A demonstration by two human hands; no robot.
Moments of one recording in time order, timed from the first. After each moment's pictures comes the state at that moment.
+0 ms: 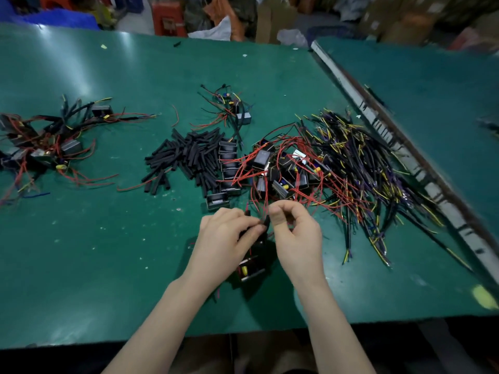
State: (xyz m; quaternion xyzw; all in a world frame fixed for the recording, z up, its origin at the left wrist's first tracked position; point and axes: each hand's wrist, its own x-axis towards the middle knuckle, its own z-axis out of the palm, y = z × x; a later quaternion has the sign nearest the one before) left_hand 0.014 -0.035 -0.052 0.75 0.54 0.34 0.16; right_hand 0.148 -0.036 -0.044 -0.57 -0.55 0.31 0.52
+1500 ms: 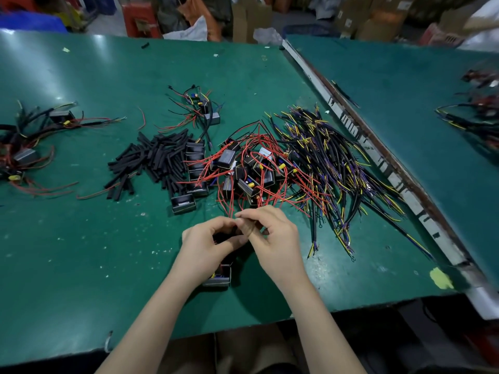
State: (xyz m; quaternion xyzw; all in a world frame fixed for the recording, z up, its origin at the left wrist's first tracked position) left_hand 0.043 -0.034 -0.067 0.62 0.55 0.37 0.41; right_hand 0.187 -0.039 -0.063 -0.51 -0.67 0.22 0.49
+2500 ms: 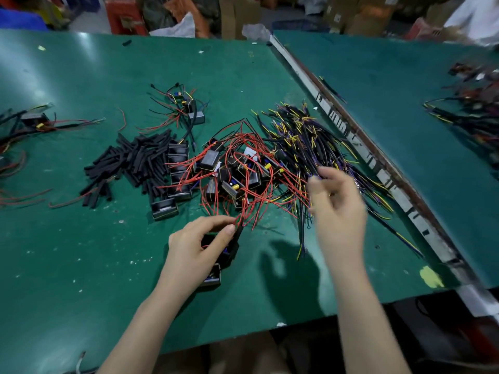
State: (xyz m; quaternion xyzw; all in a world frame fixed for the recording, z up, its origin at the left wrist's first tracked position) left_hand 0.057 -0.039 -0.056 0.65 0.56 0.41 0.31; right_hand 0.260 -0.025 -0.022 -0.59 -0.46 0.21 0.63
